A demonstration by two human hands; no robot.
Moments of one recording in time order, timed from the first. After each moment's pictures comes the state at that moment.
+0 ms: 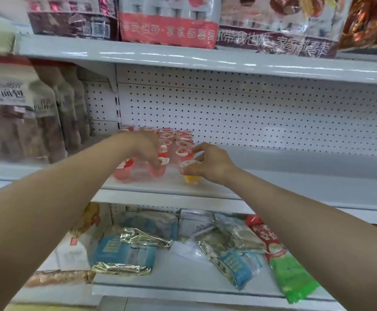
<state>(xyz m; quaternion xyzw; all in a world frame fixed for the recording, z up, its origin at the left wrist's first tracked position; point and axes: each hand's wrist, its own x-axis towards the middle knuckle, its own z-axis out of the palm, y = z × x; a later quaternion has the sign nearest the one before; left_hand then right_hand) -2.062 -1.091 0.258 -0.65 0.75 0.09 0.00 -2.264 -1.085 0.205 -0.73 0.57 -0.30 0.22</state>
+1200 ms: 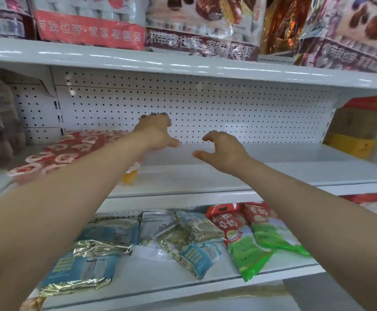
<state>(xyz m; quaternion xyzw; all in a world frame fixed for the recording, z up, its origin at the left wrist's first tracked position) -2.199 -1.098 0.272 -0.58 0.78 0.06 -0.22 -2.394 -1.046 0.234 -0.71 0.65 -0.27 -0.01</state>
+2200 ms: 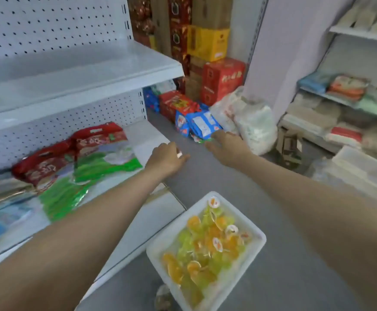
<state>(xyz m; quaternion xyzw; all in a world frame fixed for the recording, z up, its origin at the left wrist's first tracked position) -2.813 -0.876 0.014 -0.41 0.88 0.24 -0.08 -2.965 -0.758 0.036 -0.44 0.87 -0.20 0.09</state>
